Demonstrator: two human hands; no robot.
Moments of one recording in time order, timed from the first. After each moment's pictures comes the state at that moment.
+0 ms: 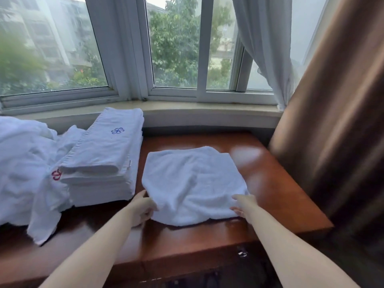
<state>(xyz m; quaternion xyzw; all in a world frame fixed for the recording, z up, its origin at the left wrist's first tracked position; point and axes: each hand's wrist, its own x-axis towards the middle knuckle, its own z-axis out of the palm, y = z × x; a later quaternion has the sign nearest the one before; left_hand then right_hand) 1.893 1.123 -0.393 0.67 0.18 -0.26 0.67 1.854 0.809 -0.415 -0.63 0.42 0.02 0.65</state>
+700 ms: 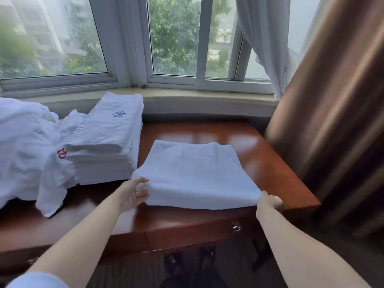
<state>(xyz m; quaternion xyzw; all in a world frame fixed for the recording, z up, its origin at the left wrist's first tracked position) 1.867 1.153 -0.394 0.57 0.22 -0.23 0.76 1.789 0.780 -0.435 -0.56 0.58 -0.21 0.56</state>
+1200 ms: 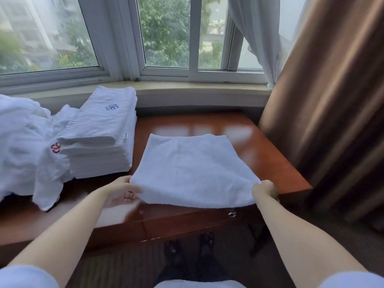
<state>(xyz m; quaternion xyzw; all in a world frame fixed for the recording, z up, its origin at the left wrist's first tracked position) 1.859 1.183 -0.398 0.70 0.07 -0.35 0.61 1.767 0.773 -0.428 -0.75 0.52 -0.09 0.39</state>
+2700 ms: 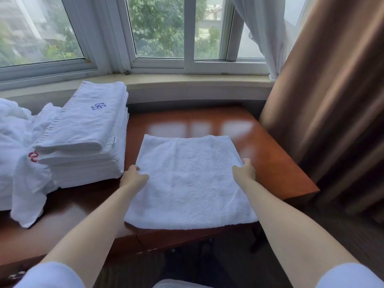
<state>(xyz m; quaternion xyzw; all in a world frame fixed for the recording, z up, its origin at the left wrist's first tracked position) 1.918 1.117 -0.427 0.92 0.12 -0.13 0.36 1.845 0.789 -0.425 -0.82 0.38 -0.05 0.43</state>
